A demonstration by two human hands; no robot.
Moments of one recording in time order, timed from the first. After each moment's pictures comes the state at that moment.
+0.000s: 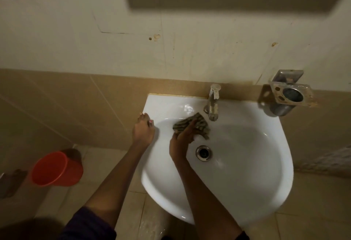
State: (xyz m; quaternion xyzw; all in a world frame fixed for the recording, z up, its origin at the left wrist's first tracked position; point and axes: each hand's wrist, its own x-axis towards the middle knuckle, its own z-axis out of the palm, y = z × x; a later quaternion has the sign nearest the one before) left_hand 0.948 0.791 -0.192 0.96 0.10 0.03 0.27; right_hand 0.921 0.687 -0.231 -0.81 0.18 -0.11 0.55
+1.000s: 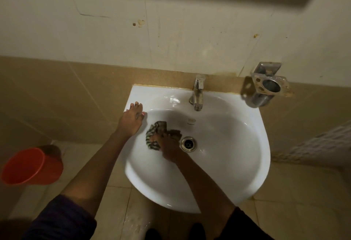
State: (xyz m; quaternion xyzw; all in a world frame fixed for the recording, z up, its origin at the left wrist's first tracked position) left_hand 0.951 0.794 -0.194 0.97 -0.01 -0.07 0.24; right_hand 0.900 0.641 -0.251 -0.88 -0.08 0.25 0.40
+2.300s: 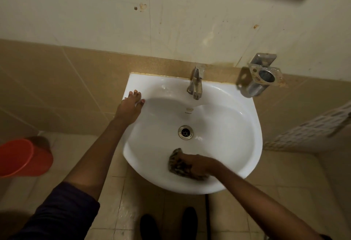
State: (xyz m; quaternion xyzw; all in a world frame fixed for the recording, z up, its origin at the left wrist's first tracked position) left_hand 0.955 0.802 -0.197 0.97 -0.03 -0.08 0.23; right_hand 0.819 0.554 -0.211 -0.87 -0.12 0.45 0.17
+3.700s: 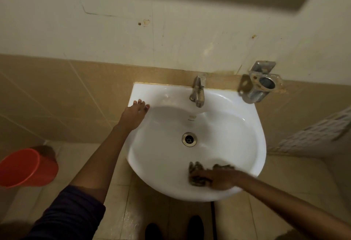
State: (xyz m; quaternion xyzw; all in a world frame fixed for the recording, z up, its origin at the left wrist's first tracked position) left_hand 0.954 0.799 -0.170 0.97 -0.03 -0.12 0.22; right_hand 0.802 0.507 -0.207 -0.88 -0.19 0.44 0.06
